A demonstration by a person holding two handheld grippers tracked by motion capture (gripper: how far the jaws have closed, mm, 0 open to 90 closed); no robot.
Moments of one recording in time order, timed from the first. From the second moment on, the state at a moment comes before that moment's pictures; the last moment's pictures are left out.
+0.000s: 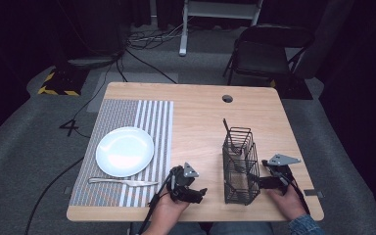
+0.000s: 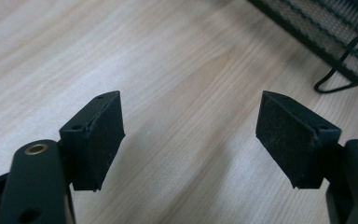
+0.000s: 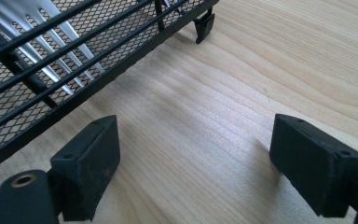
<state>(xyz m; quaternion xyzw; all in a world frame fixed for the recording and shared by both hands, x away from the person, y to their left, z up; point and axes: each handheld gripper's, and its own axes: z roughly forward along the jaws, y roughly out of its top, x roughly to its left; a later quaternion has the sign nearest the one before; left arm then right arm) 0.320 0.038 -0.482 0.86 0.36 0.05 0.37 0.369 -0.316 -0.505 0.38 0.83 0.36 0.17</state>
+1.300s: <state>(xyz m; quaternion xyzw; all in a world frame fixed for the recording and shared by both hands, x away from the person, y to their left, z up) 0.344 0.057 -0.363 0.81 0.35 0.09 0.46 0.369 -0.316 -0.505 0.38 0.83 0.36 0.17</state>
